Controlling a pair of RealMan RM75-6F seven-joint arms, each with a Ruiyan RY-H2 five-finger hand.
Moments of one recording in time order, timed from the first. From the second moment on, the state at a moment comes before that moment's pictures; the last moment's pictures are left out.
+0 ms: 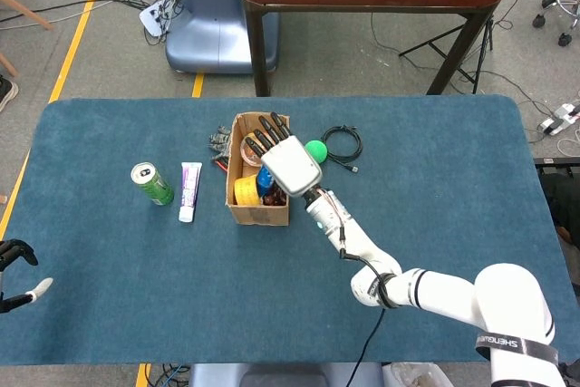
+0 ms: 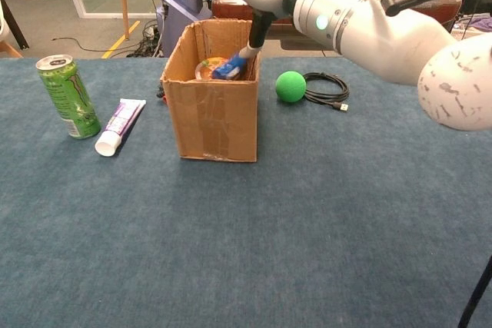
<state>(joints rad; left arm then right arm) -0.04 -1.07 -0.08 -1.61 1.52 1.61 -0.05 1.09 -1.71 0.33 -1.23 -1.17 0.97 -0.61</state>
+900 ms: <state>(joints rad) -0.05 -1.08 -0.08 -1.61 1.50 1.59 -0.04 0.95 -1.54 0.32 -1.24 -1.03 1.00 -0.56</state>
